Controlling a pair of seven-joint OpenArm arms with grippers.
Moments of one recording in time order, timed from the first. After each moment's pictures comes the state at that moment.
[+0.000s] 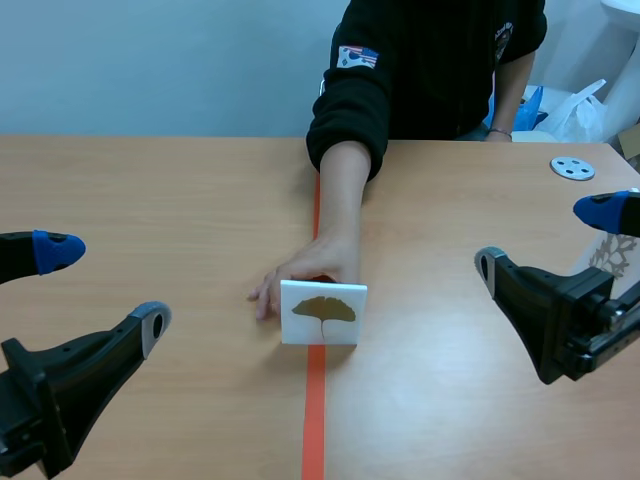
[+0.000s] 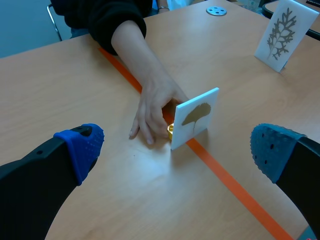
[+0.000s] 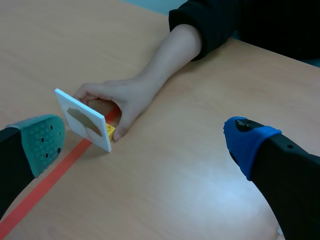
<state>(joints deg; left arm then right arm) 48.1 -32.6 -8.5 120.0 -21.5 -26.0 -7.6 -40.9 30.8 12.6 116.5 23.3 25.1 2.2</state>
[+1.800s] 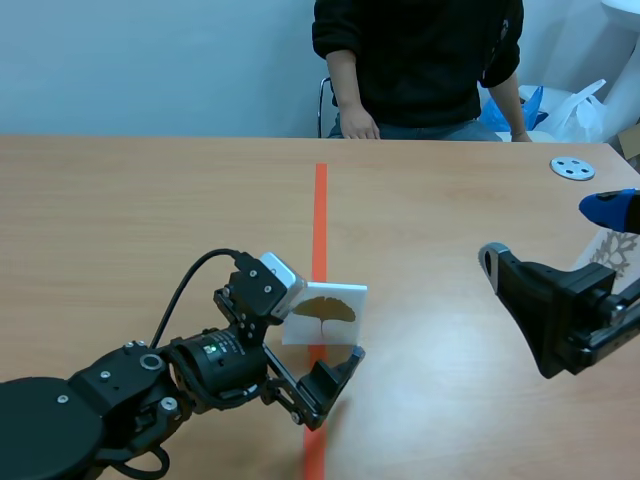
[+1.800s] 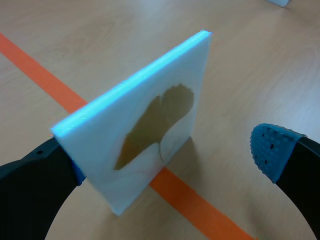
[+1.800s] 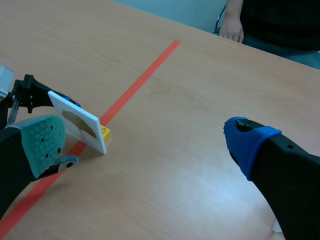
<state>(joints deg) -4.5 -13.5 35.5 59.0 -1.9 -18.8 -19.3 -40.9 30.8 12.6 116.5 23.3 23.6 2.4</state>
